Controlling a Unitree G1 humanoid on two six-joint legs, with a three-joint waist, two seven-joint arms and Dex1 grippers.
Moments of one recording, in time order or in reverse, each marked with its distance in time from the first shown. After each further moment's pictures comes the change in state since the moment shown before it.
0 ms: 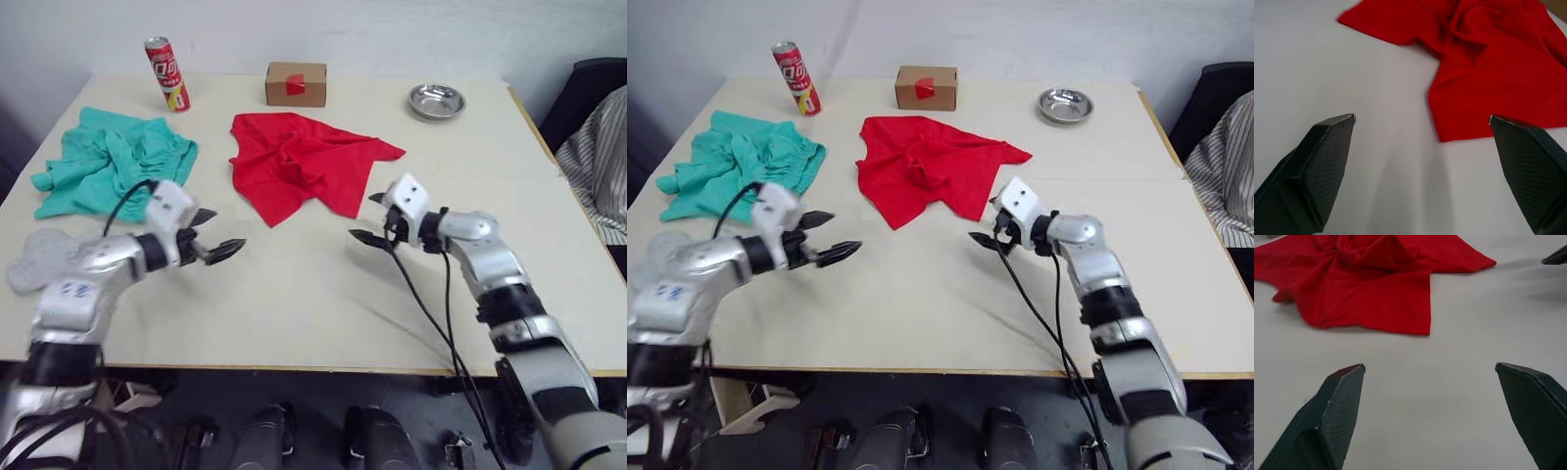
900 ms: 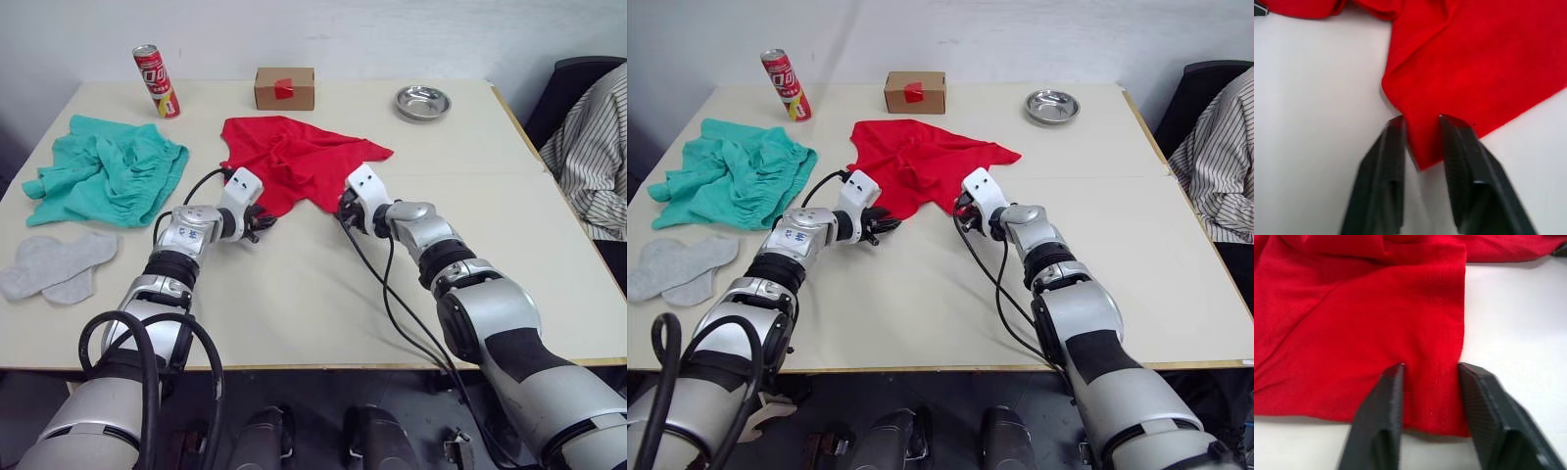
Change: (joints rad) left arm -0.537 -0.316 -0.123 1.049 0.331 -0.379 0.042; right arm -0.327 0.240 -0.123 0.611 -0.122 0.048 -0.213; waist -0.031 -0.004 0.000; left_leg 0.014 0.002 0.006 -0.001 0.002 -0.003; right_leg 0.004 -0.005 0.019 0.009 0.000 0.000
